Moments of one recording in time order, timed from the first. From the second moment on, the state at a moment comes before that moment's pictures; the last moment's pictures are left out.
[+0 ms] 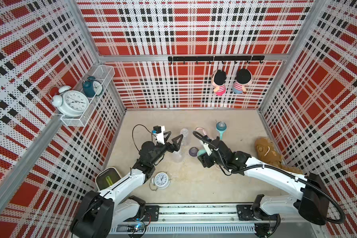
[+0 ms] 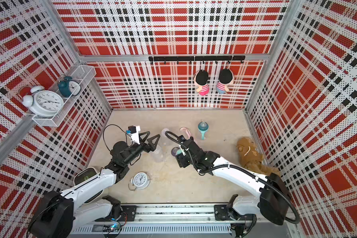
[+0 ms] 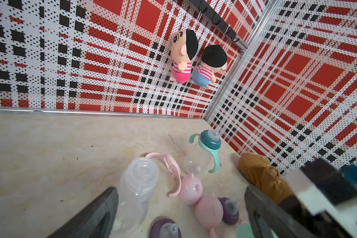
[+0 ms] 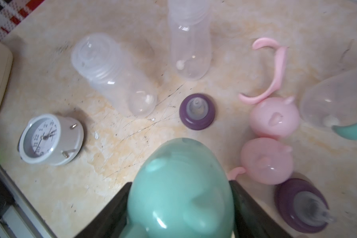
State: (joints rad) left arm -0.40 1.13 0.47 0.66 0.26 -0.42; right arm 0.82 1.29 0.96 -0.42 0.13 0.23
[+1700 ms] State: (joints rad) left arm -0.40 1.15 0.47 0.66 0.28 -0.42; right arm 0.30 1.78 1.53 -0.60 0.08 0.11
